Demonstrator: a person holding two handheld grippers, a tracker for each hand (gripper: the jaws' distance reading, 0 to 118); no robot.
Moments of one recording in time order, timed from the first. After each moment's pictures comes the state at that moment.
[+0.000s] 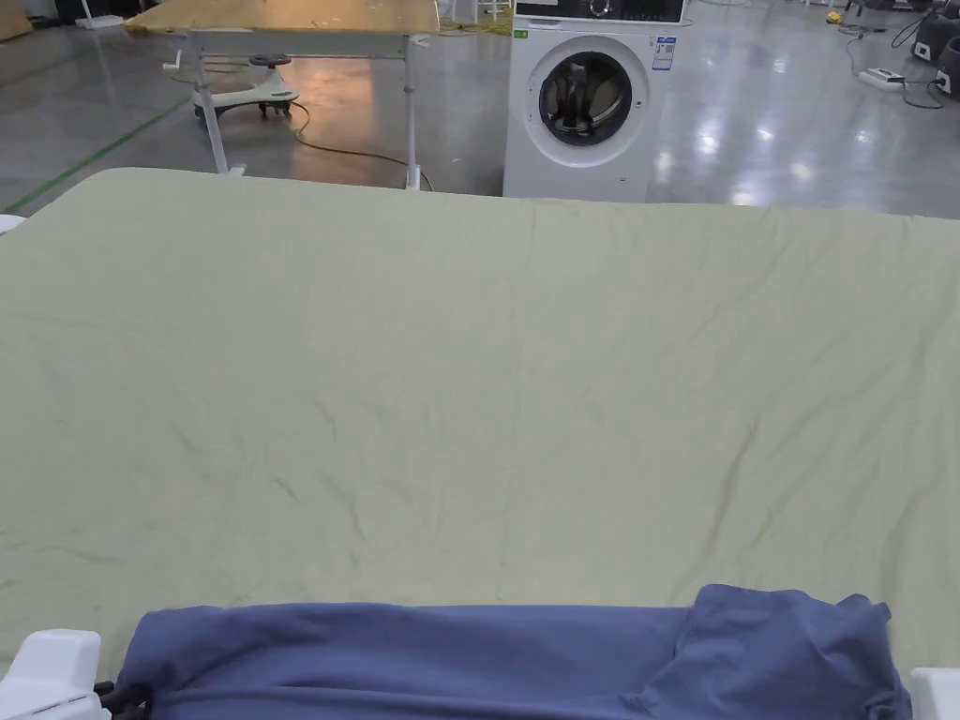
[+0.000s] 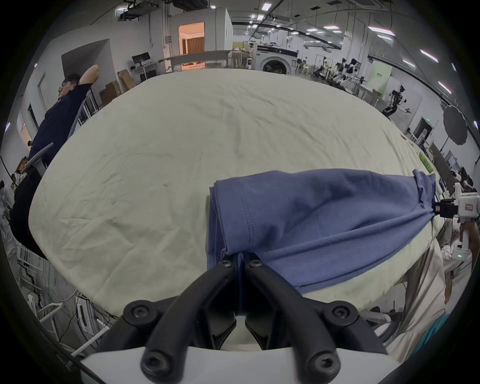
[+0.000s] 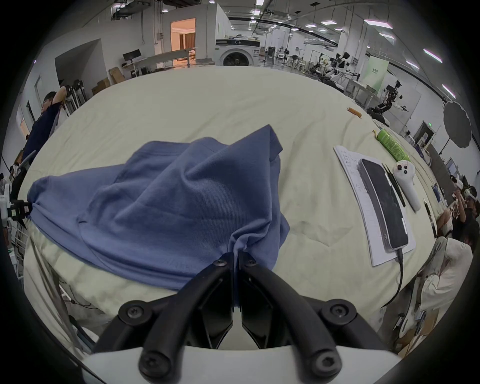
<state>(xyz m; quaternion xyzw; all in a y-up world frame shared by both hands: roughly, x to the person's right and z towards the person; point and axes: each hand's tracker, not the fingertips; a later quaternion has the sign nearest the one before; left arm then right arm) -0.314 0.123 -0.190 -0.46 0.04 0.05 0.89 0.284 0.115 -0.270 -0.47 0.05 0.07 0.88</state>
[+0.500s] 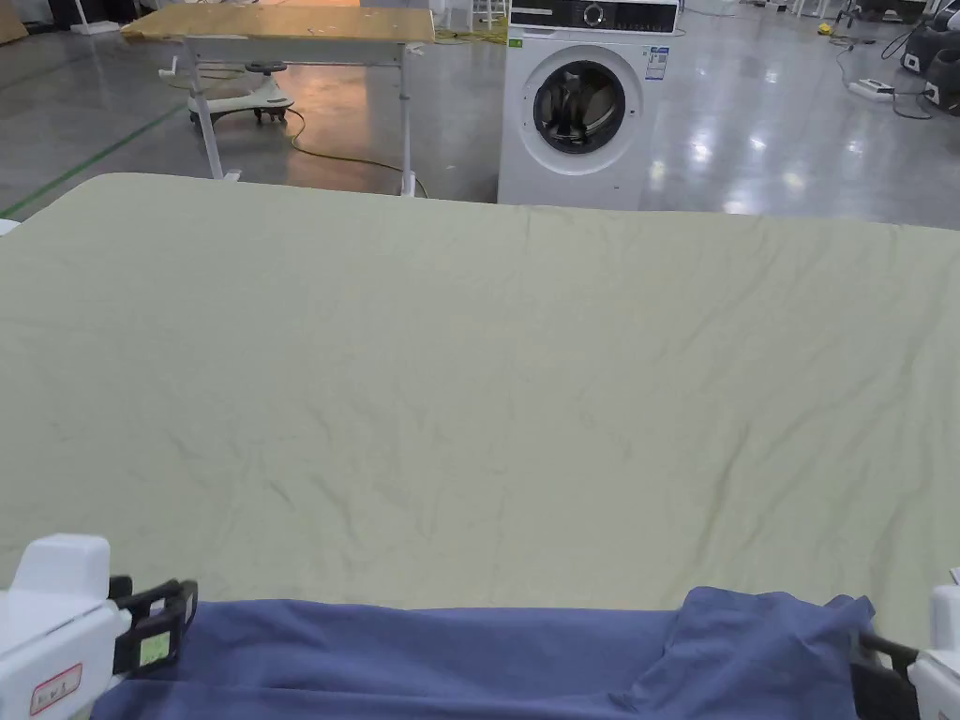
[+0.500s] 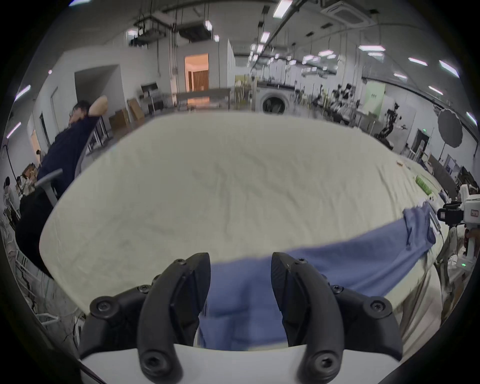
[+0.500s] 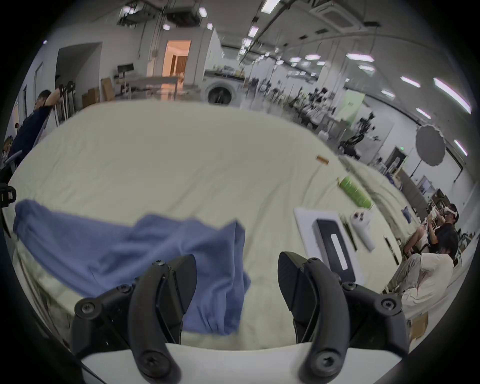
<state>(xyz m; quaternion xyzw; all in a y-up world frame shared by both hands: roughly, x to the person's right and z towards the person) -0.278 0.199 -0.209 -0.32 0.06 0.02 0.95 0.257 0.196 -0.269 -0.34 -0.03 0.12 0.93</state>
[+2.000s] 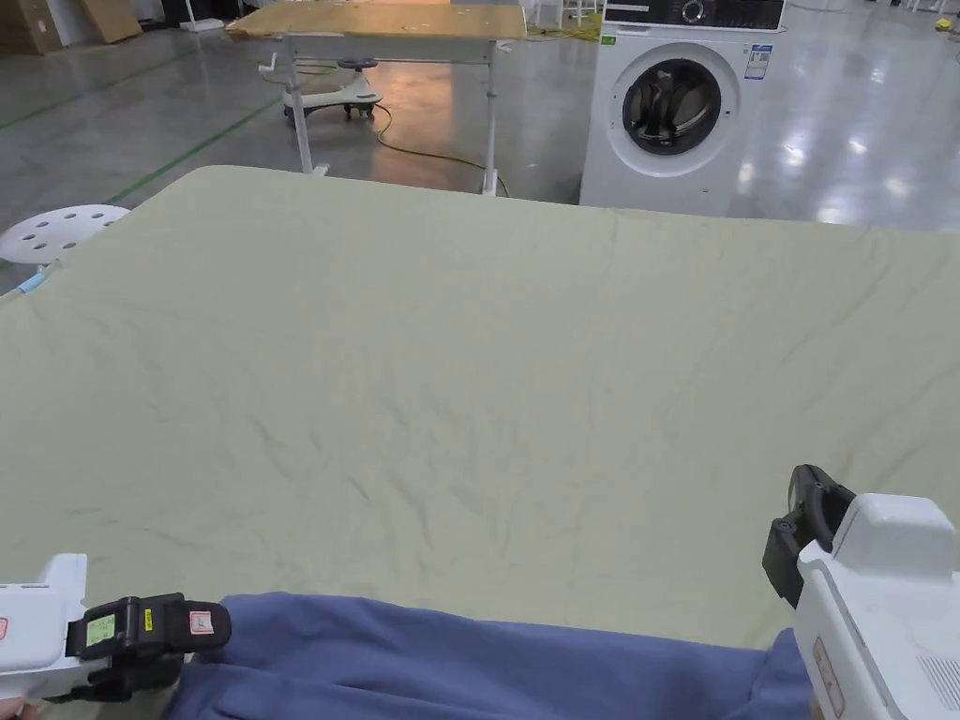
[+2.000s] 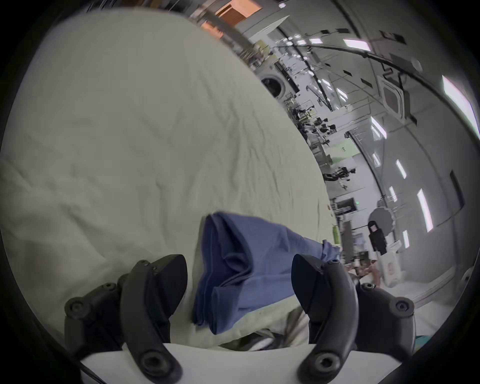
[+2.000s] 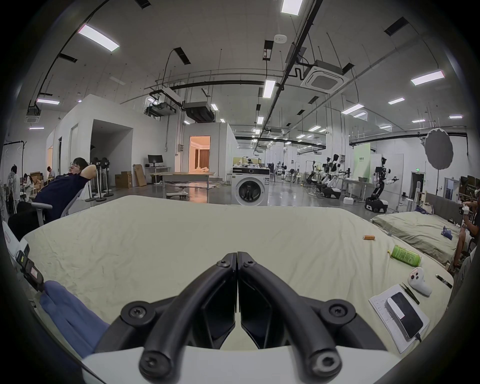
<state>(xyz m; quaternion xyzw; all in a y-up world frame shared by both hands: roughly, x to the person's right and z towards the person) -0.482 0.072 -0.221 -0.43 -0.12 0.43 0.78 0.133 0.209 -0.300 -0.09 0.08 0.04 0.99</state>
